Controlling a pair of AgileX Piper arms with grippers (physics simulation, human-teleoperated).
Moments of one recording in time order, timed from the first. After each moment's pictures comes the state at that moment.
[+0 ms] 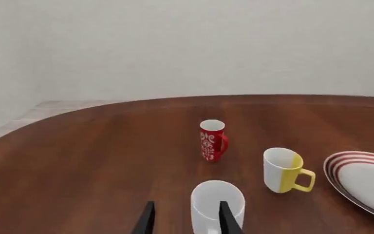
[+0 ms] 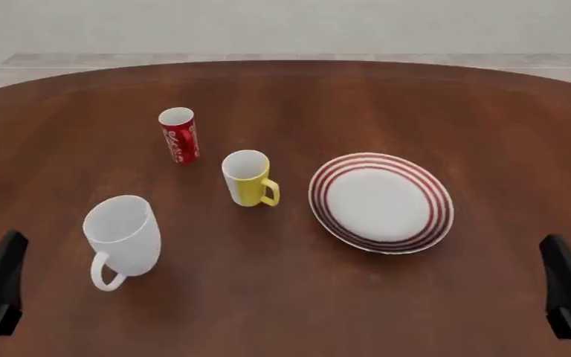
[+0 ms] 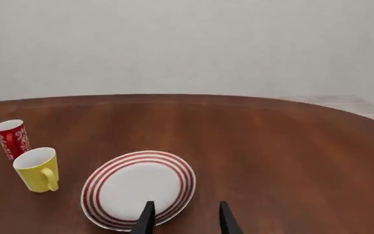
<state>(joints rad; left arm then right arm) 0.01 0.03 -0.02 -0.01 0.02 0.00 0.01 0.00 0.00 0.01</state>
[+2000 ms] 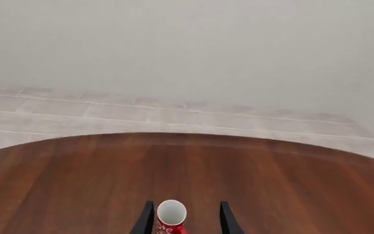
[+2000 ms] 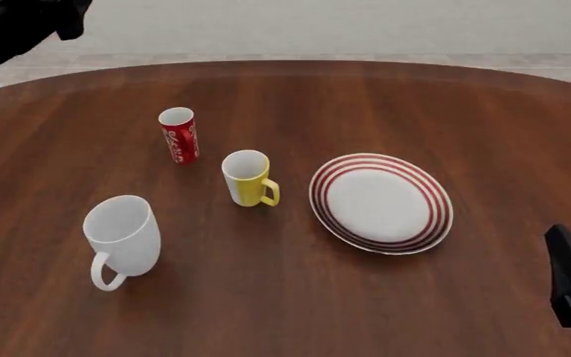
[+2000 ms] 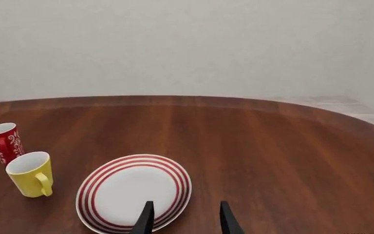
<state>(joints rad) -0.10 1.17 -0.98 -0.11 -0.15 -0.02 0.07 -0.04 -0.02 0.01</state>
